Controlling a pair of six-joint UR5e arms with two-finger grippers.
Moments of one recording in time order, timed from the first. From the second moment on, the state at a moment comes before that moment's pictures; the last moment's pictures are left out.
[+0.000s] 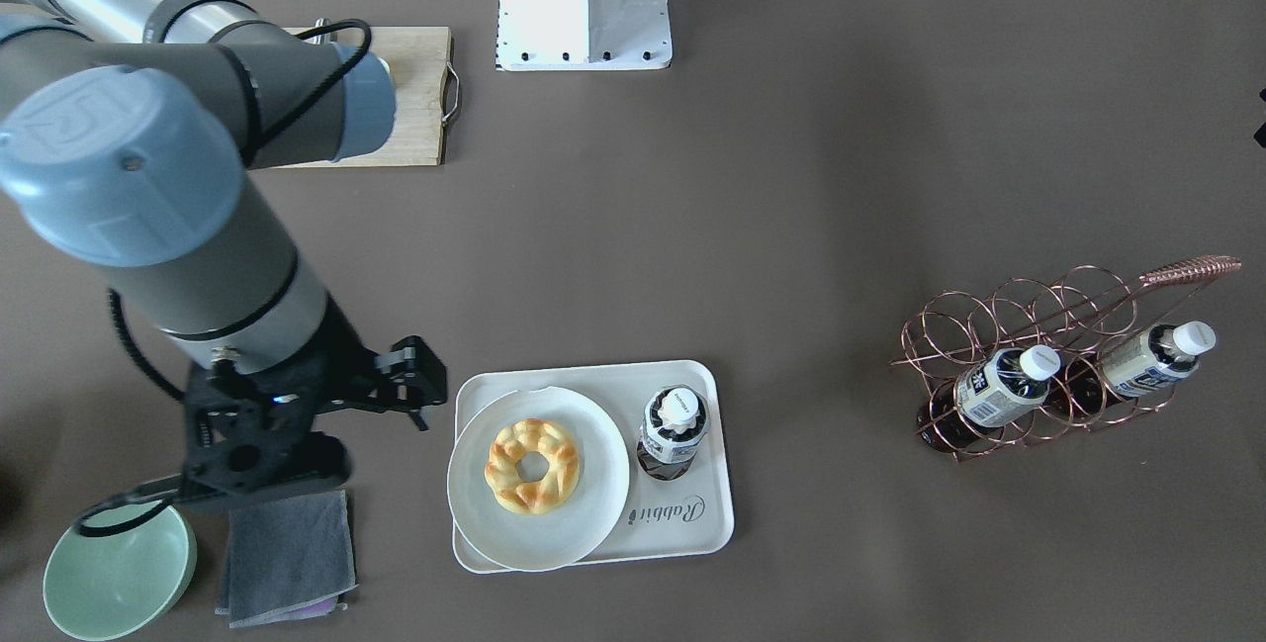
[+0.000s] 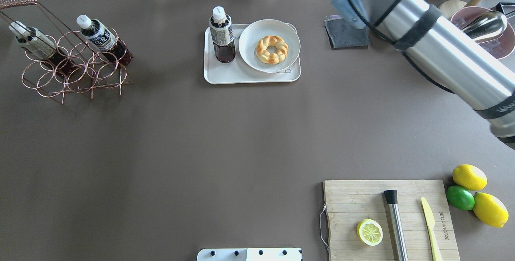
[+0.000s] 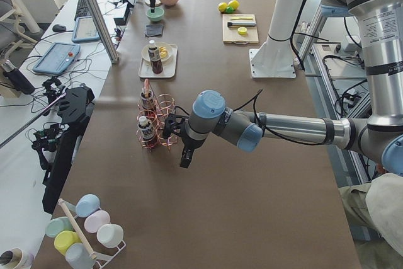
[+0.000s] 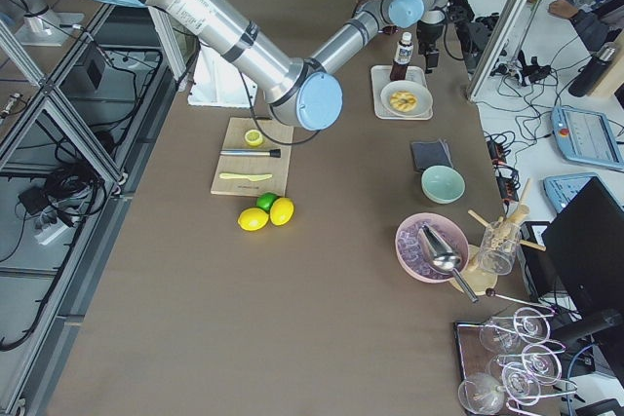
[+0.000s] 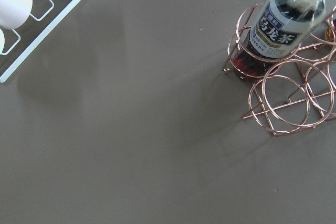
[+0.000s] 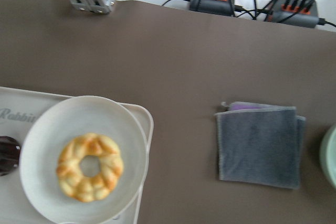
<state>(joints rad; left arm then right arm) -1.48 -1.31 -1.89 -2.01 -2.29 -0.26 1.02 -0.64 1.34 -1.60 2.14 0.66</state>
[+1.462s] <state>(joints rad) -1.62 -1.33 -1.81 -1.91 -2.39 -0.10 1.63 -1.57 1.55 -1.59 2.31 -0.19</state>
